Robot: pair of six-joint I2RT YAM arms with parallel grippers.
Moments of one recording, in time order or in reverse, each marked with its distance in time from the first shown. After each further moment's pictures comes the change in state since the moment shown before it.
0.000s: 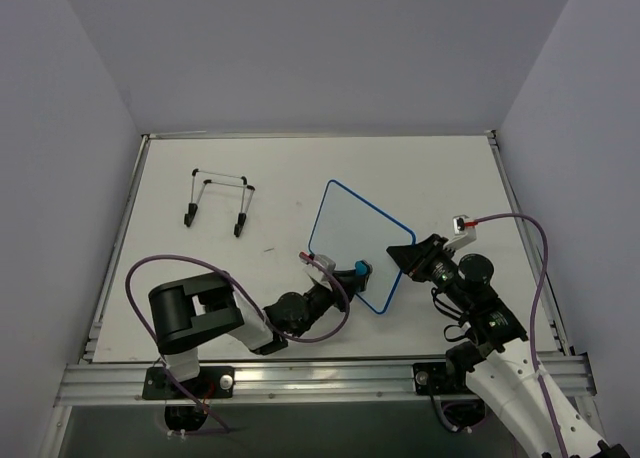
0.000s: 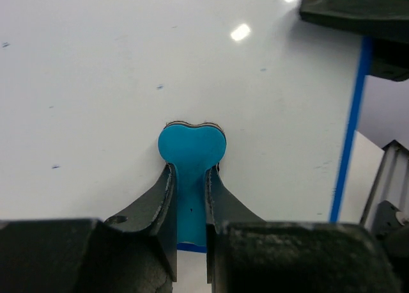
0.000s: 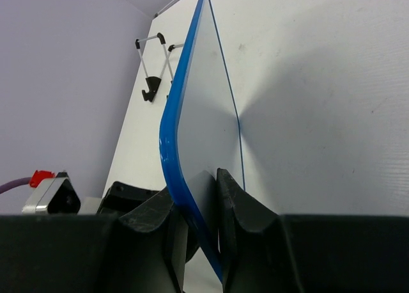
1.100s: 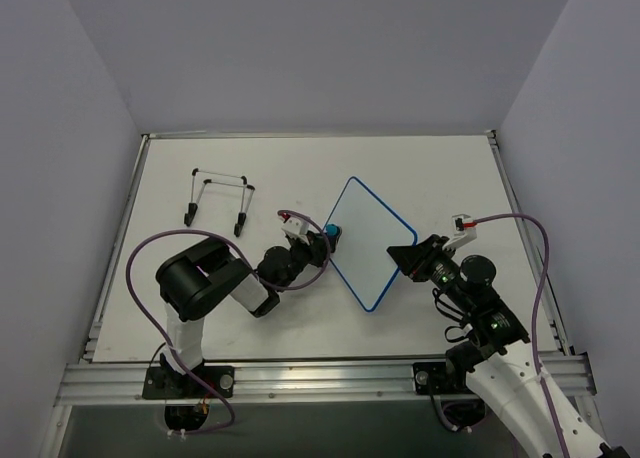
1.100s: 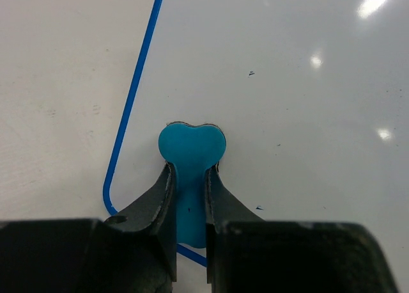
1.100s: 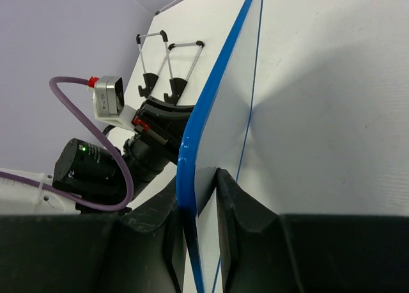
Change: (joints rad) left arm 0.402 0.147 0.084 -0.045 0.255 -0.063; right arm 0.011 -0.007 0.004 0.000 -0.003 -0.072
